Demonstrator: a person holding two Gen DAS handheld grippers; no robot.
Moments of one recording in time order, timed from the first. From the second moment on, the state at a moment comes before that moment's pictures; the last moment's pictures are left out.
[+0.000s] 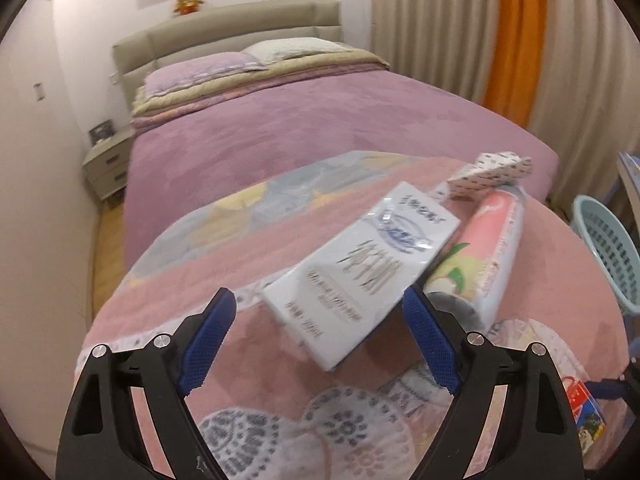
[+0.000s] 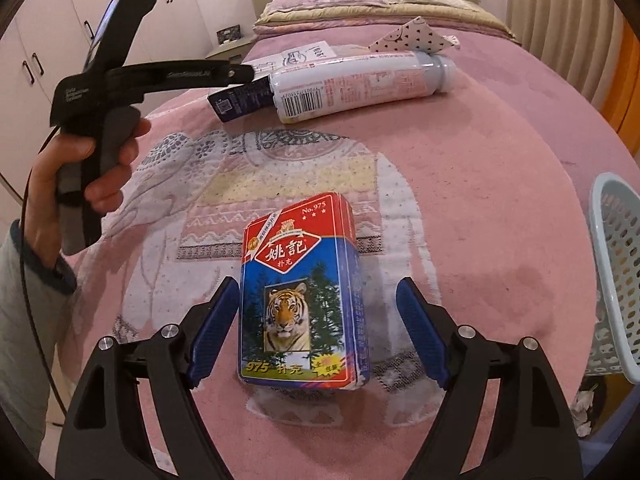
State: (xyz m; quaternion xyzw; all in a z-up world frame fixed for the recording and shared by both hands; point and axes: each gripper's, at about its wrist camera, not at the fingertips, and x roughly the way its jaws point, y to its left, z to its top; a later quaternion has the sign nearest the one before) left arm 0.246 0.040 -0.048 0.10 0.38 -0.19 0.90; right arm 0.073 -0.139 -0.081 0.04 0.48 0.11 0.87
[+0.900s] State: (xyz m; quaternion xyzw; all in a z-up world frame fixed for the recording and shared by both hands) left arm 0.249 0.035 -0.056 0.09 0.41 -0.19 0.89; right arm 0.073 -0.133 -0.082 0.02 0.48 0.11 0.87
